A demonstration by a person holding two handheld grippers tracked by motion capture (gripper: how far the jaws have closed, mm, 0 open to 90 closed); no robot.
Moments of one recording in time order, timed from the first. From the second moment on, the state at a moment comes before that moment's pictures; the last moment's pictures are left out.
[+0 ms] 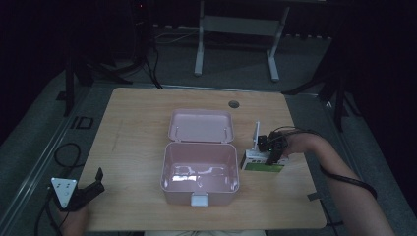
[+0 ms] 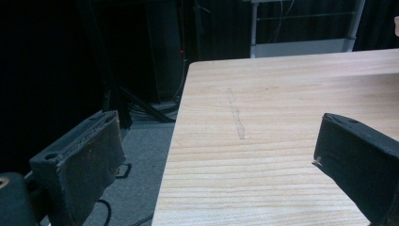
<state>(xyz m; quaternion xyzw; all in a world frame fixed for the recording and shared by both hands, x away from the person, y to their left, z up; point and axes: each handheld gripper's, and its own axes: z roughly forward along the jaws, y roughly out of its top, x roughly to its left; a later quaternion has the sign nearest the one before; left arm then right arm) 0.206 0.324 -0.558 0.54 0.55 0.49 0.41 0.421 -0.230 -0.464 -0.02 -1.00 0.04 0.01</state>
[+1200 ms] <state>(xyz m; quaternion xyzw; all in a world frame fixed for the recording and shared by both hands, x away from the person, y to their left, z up) 0.206 0.324 -0.558 0.54 0.55 0.49 0.40 0.375 -0.238 -0.449 -0.03 -1.00 0.03 0.03</state>
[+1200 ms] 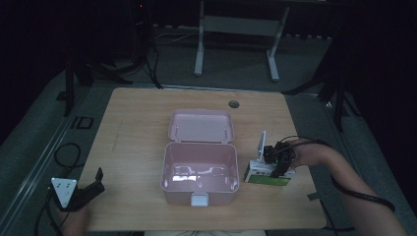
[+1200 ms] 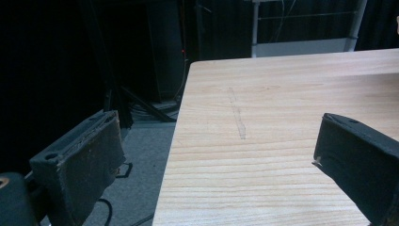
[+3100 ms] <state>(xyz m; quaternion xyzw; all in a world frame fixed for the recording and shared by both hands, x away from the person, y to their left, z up) 0.205 0.325 -0.558 0.54 0.55 0.48 0.41 0.303 -0.224 -0.331 -0.01 -1.00 0.04 0.00</state>
